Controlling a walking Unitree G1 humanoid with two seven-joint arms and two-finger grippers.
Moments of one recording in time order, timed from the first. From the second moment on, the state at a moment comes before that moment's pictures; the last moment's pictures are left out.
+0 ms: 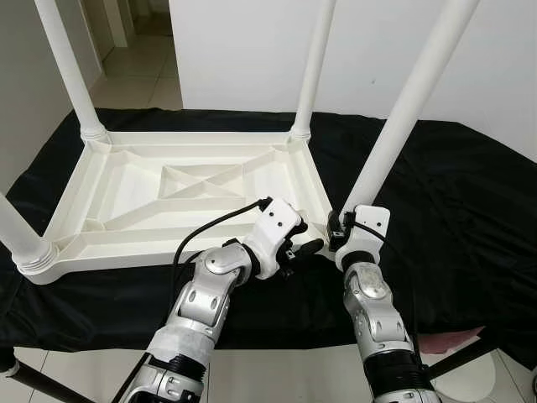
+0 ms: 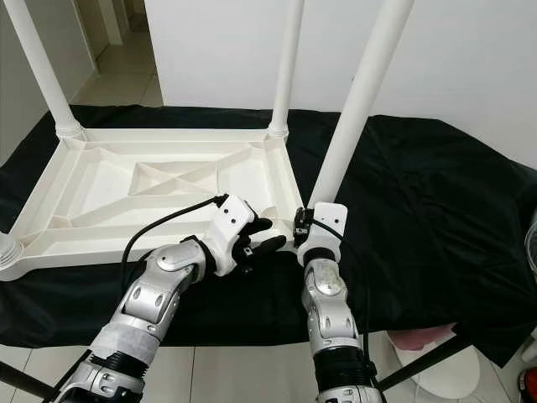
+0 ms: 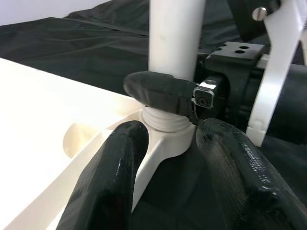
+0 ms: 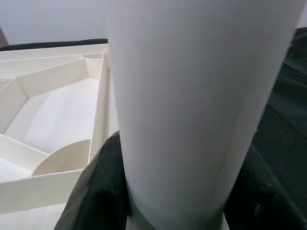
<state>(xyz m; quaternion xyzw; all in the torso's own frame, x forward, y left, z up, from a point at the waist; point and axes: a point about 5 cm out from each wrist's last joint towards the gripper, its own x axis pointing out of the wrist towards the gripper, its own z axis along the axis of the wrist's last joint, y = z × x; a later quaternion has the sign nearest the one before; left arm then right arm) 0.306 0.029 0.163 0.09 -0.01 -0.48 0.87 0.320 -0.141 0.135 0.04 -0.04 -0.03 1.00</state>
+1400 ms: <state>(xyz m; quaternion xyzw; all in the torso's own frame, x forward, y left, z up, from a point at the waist) 0.306 0.033 0.161 0.11 -0.01 -0.47 0.87 0.344 -0.184 0.132 -0.08 -0.01 0.29 0.95</state>
